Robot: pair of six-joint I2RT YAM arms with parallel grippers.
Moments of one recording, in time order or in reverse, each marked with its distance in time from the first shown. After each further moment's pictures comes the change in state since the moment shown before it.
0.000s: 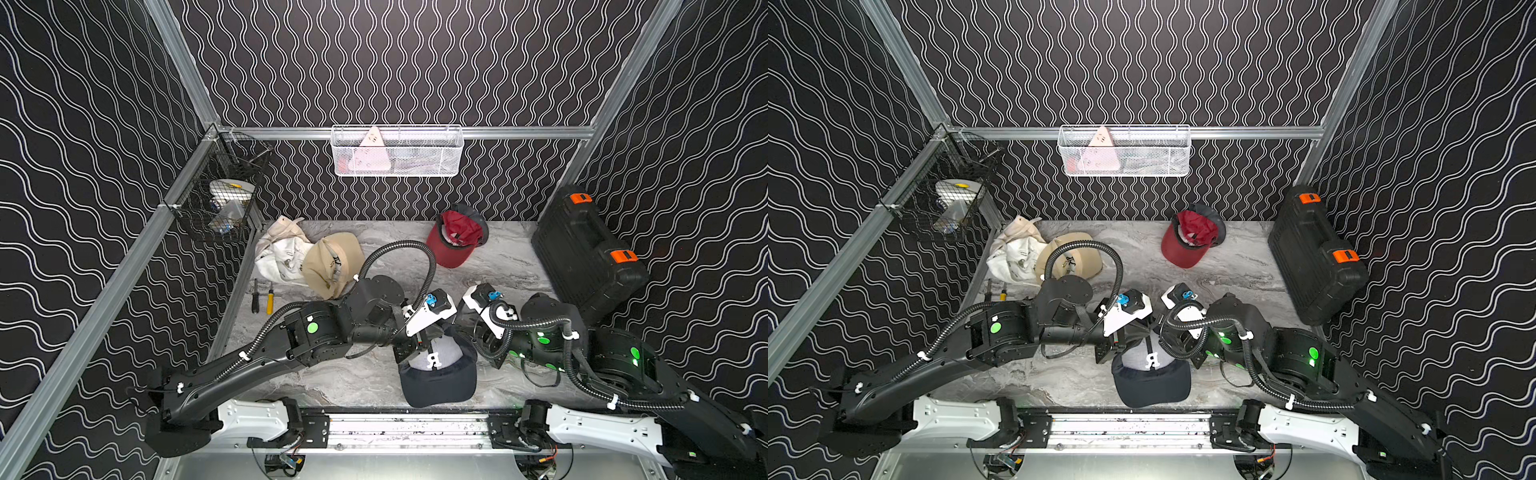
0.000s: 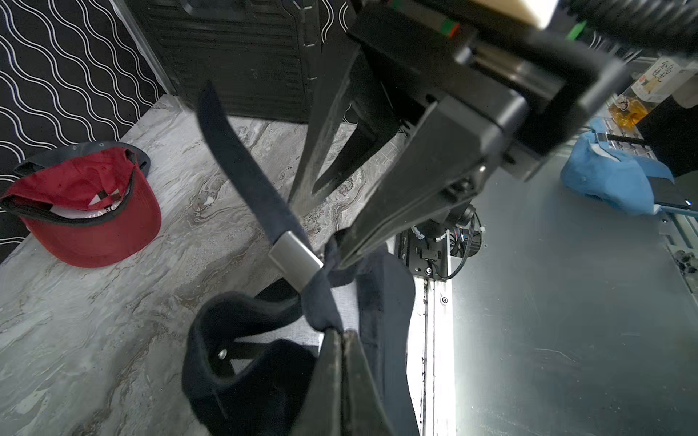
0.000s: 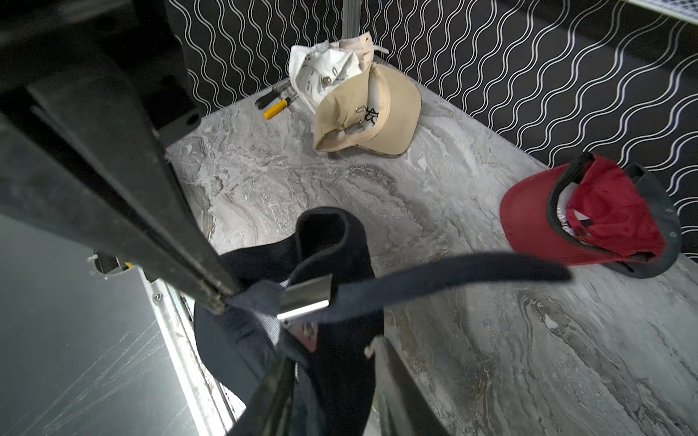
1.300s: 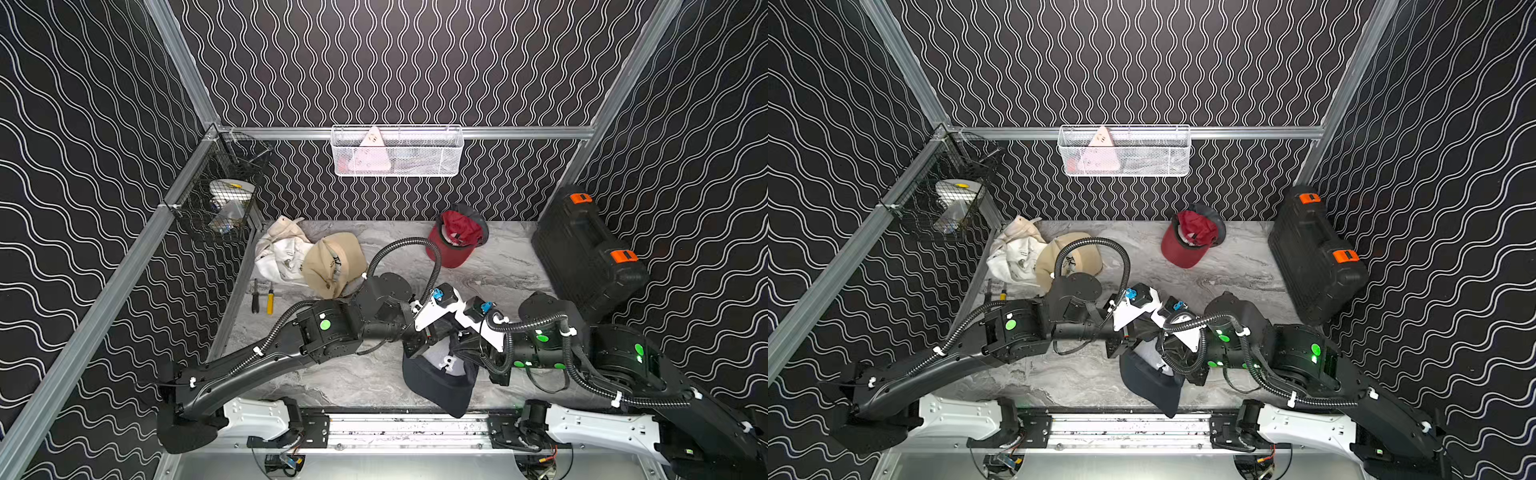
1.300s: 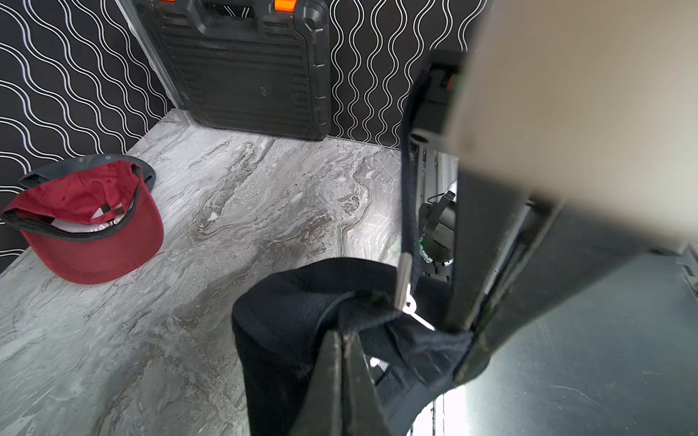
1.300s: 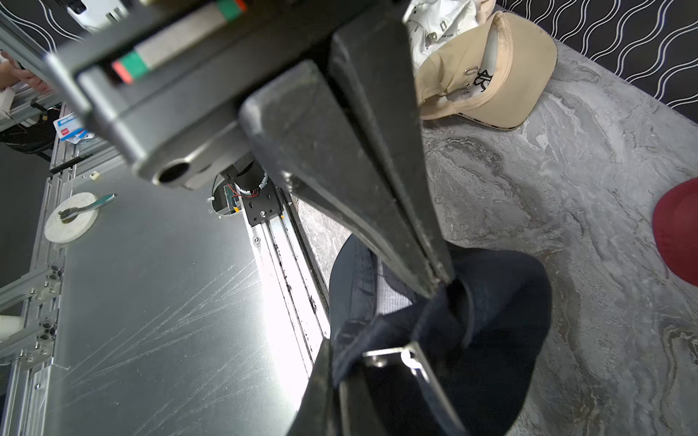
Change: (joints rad) left arm 0.005 0.047 -0.012 0.089 -0.008 -0.003; right arm 0.000 0.039 0.068 -0.111 -0.316 0.005
